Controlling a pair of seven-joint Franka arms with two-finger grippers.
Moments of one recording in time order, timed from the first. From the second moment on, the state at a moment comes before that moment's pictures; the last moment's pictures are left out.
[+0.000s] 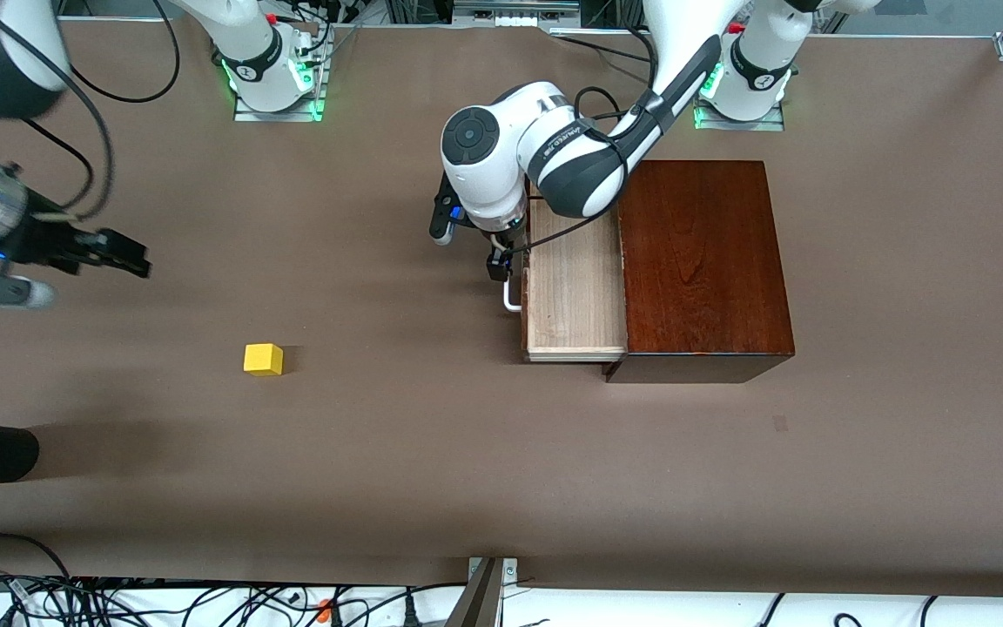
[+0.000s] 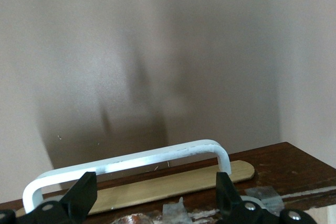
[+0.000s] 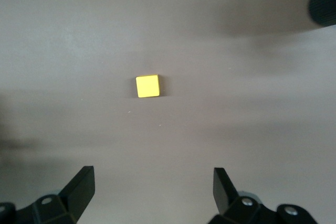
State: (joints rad) left arm -0.60 0.67 -0.33 -1.39 0.24 1.86 0.79; right arm 0.23 0.15 -0.22 -1.49 0.04 1.63 0.06
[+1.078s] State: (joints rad) left arm -0.61 0.66 -0.33 -1.37 0.34 1.73 0.64; right arm -0.03 0.00 -0.05 -1.60 0.02 1.56 -0.02
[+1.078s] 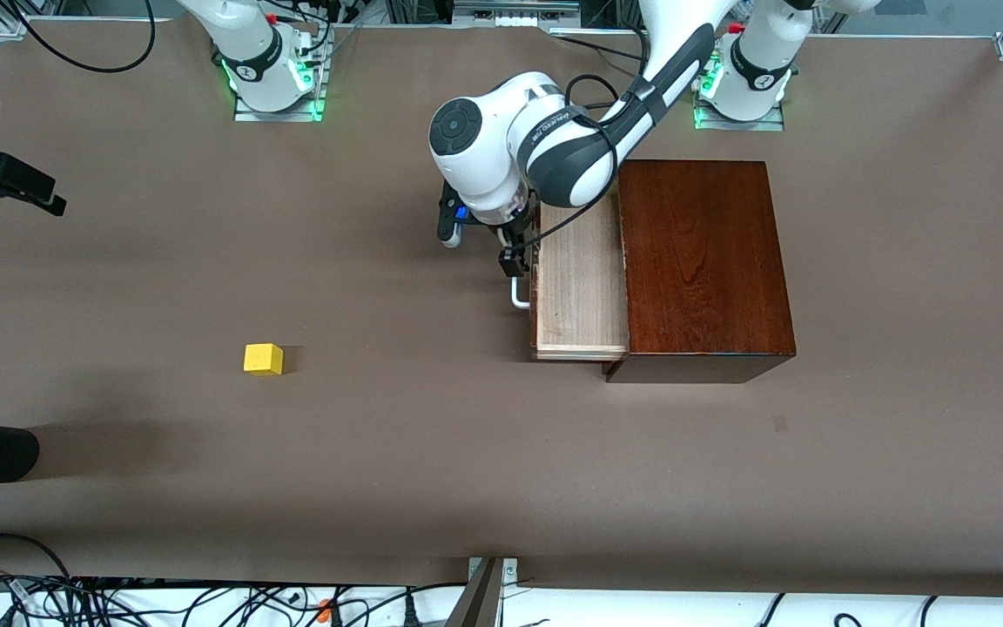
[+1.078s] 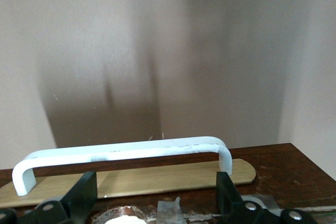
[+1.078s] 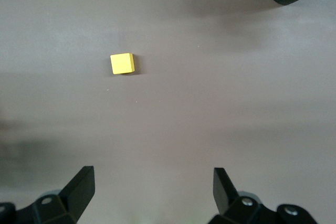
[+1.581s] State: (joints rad) left arm -0.55 0.64 -0.32 -1.39 0.36 1.63 0.65; right arm -0.04 0.00 -0.05 -1.60 0.02 1.54 -0.02
